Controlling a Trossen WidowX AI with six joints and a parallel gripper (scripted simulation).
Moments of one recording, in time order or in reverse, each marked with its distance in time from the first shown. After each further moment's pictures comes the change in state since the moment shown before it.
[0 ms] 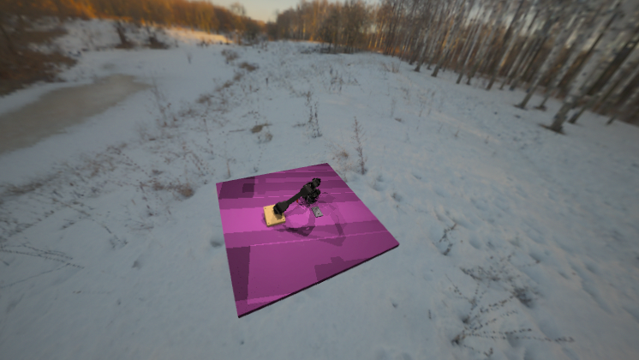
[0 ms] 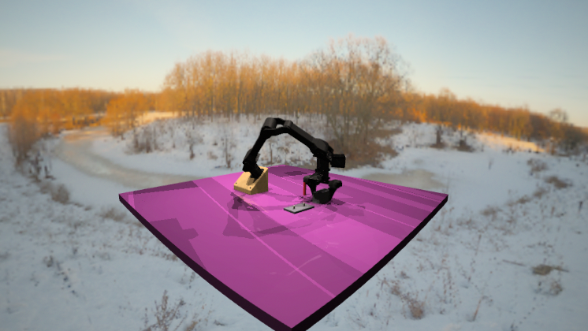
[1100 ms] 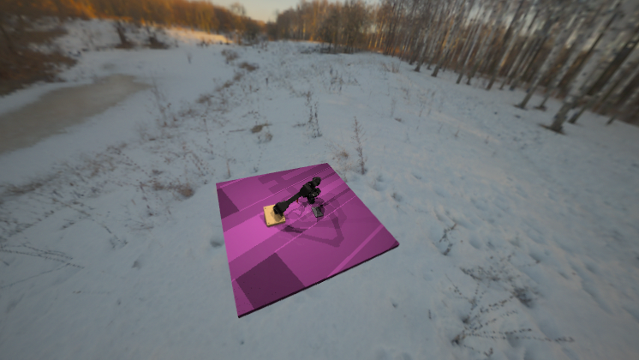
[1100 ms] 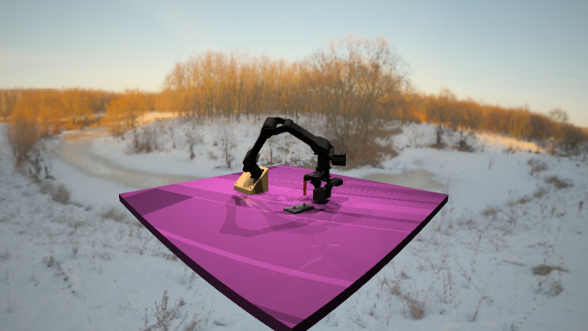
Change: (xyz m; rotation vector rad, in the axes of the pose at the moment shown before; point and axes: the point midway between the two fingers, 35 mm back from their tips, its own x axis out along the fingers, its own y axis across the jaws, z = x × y) arm -0.011 0.002 0.000 -0.012 -0.009 -0.003
